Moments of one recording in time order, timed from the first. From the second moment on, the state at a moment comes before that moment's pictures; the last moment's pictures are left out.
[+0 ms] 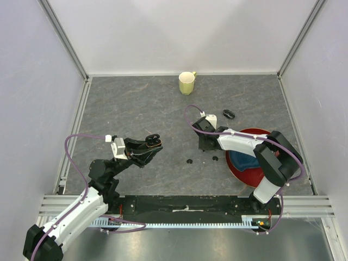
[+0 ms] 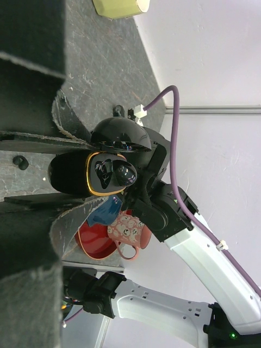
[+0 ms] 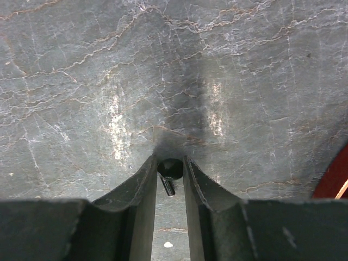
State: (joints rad) left arm -0.56 0.50 0.14 0.81 0.49 -0.35; right arm 0.71 1.68 0.92 -0.36 0.34 0.69
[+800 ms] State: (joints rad) left arm -0.56 0.50 0.14 0.80 0.47 -0.35; right arm 0.77 1.47 0.86 -0.33 0.30 0.71
